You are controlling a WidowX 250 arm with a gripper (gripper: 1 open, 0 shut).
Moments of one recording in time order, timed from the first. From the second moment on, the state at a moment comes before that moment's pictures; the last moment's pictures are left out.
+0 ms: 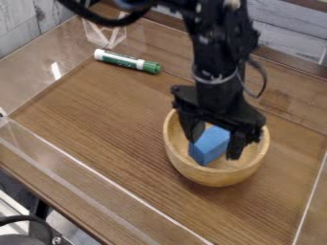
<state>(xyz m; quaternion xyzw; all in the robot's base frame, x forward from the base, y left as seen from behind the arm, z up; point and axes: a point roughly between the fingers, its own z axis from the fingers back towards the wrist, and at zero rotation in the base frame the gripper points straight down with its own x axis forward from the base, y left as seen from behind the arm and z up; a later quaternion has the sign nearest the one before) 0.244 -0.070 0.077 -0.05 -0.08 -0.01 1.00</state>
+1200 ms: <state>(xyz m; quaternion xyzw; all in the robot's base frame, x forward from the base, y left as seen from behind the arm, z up) 0.255 -0.070 0.055 -0.02 -0.08 -0.01 1.00</state>
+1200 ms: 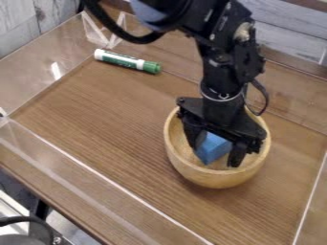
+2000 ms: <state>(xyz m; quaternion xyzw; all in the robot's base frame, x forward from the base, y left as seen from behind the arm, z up) 0.260 -0.066 0.053 0.01 -0.07 0.00 1.00</state>
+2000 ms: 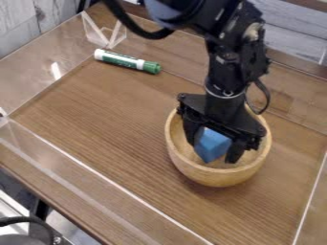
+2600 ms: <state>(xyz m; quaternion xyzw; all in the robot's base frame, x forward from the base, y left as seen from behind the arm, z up) 0.264 -0.066 0.052 0.02 -0.07 0.01 1.00</state>
